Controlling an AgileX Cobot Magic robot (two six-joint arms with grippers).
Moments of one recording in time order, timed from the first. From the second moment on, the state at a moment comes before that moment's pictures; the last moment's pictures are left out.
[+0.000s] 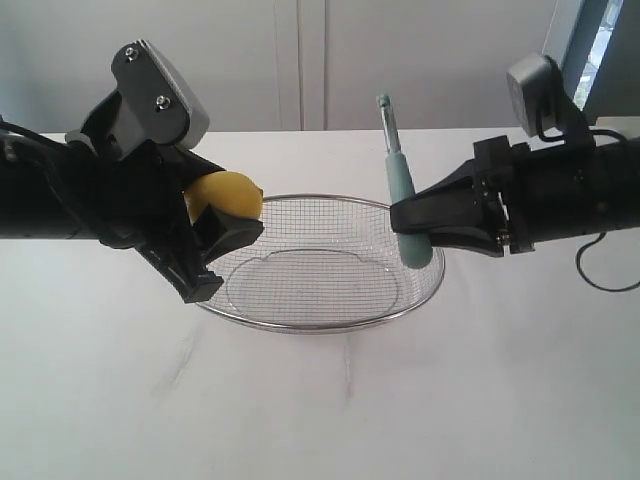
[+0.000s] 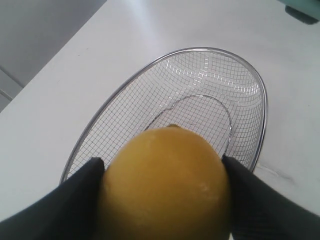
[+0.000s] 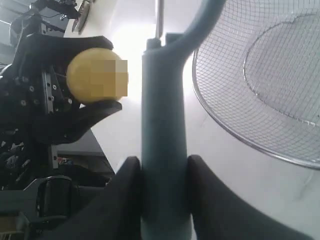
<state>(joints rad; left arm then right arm) -0.63 1.28 -0.82 -0.93 0.24 1.36 0.01 1.53 -0.86 1.34 1.21 -1.02</state>
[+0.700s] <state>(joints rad) -0.63 1.28 -0.82 -0.93 0.25 1.36 0.28 1.64 -0.83 1.42 1.07 -1.03</state>
